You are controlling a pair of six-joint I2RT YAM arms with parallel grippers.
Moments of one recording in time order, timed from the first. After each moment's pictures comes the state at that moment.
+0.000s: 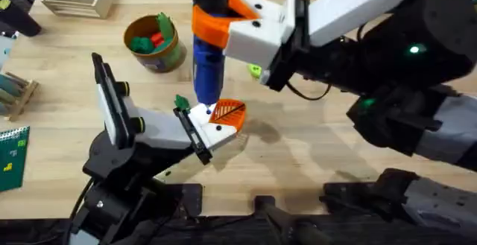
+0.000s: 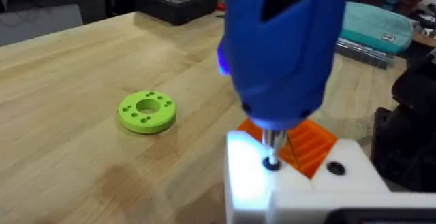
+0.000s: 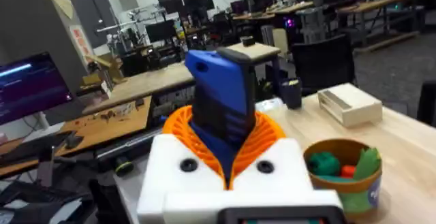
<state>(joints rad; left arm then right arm) -0.42 0.01 0.01 -0.06 0.61 -0.13 0.76 1.16 0.63 0.82 -0.49 0.37</state>
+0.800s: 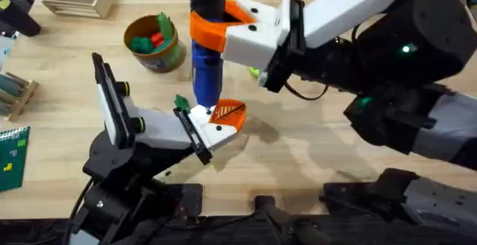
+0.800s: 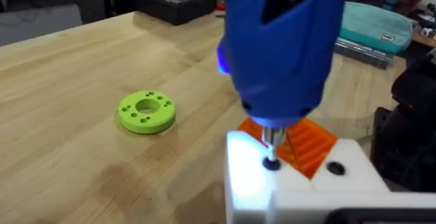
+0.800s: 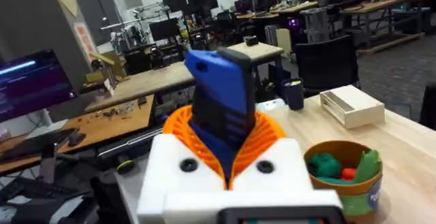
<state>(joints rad) -0.42 0.01 0.01 -0.06 0.61 -0.13 0.76 1.18 0.63 0.83 -0.51 0.37</state>
